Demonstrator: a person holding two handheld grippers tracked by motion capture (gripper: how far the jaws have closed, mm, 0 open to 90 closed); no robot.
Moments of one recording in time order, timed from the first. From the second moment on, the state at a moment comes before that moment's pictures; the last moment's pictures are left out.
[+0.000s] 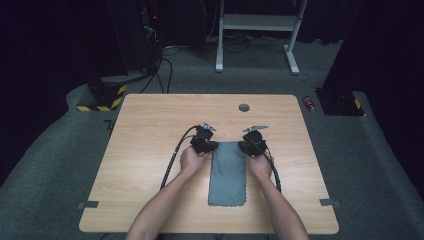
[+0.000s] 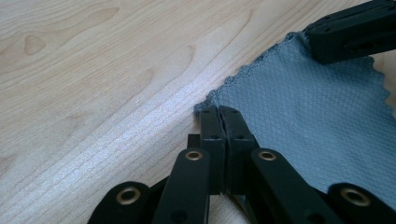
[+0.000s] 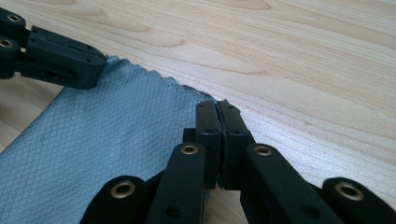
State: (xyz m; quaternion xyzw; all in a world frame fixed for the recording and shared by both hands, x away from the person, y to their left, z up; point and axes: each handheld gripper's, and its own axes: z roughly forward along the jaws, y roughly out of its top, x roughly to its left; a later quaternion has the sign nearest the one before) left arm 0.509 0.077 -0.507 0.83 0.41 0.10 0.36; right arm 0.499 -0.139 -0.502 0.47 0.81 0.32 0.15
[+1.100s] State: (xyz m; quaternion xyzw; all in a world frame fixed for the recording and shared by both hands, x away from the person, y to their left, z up) left arm 0.508 0.102 -0.461 0.81 0.41 0.10 0.40; right arm 0.496 -0.127 -0.446 0.44 0.81 0.35 0.18
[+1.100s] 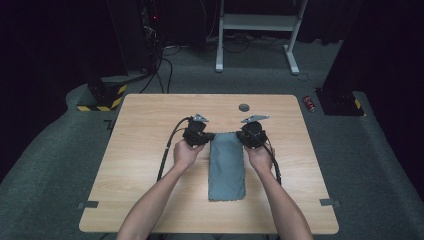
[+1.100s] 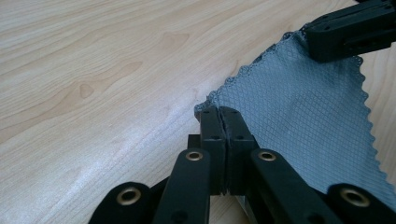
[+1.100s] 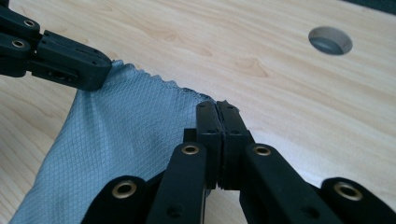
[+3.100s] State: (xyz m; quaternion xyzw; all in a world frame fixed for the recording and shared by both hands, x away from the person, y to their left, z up) left arm 0.473 0.108 -0.465 0.83 0.37 0.09 0.40; right arm 0.473 -0.129 -0.456 0.40 0.83 0.36 0.16
